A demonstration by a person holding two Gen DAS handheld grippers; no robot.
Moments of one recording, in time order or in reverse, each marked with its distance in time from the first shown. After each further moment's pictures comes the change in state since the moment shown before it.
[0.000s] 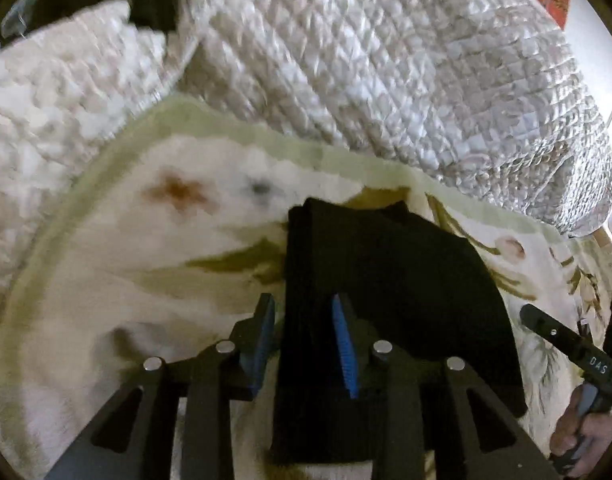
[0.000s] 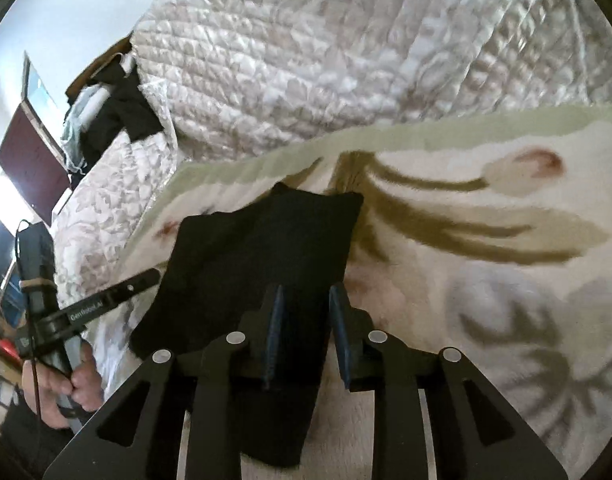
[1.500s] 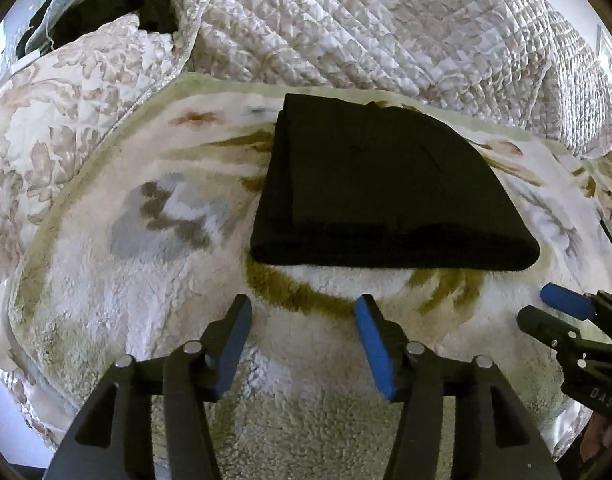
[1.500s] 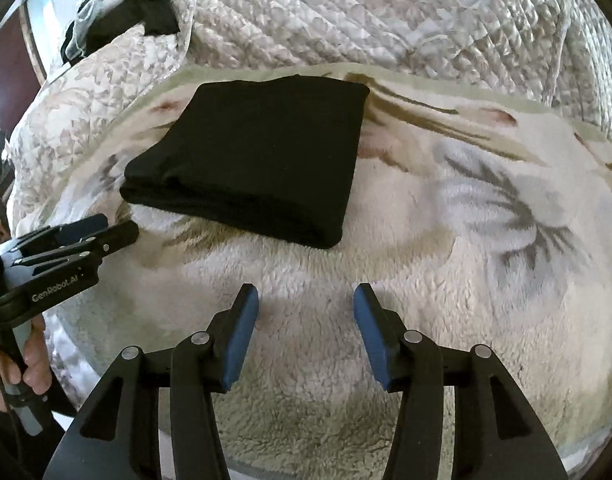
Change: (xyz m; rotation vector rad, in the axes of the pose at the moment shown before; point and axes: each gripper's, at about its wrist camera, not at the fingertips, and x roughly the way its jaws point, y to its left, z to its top) left arm -0.032 -0.034 -0.105 0.142 0.043 0.154; right arm -0.023 0.055 -0.113 -0.204 0.127 -0.245
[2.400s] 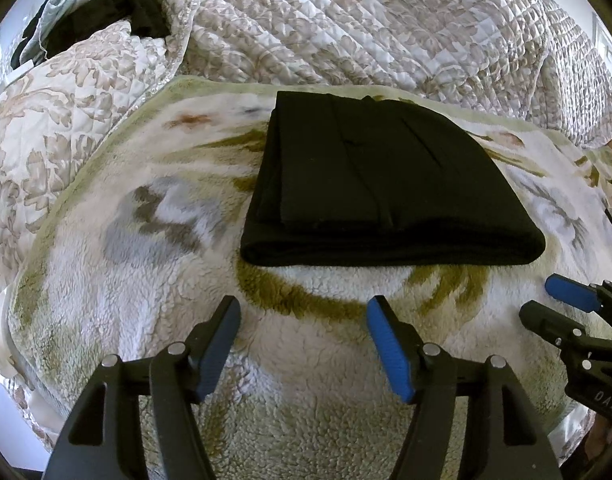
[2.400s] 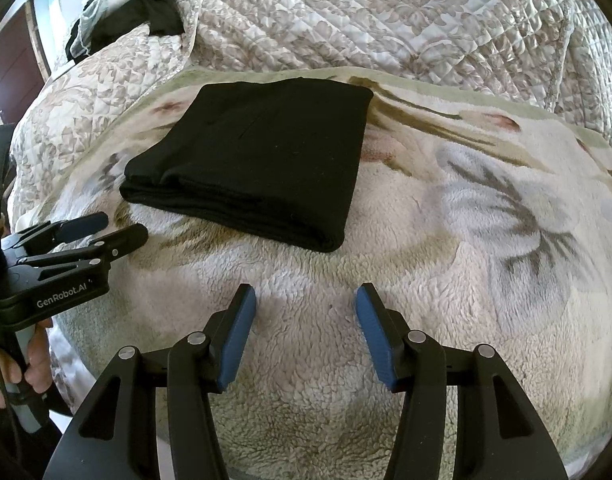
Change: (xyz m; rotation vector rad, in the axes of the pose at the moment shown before) left arm 0.005 -0.005 0.000 0.031 -0.001 0.018; right arm 0.003 0.000 -0.001 -0.010 -0.016 0.008
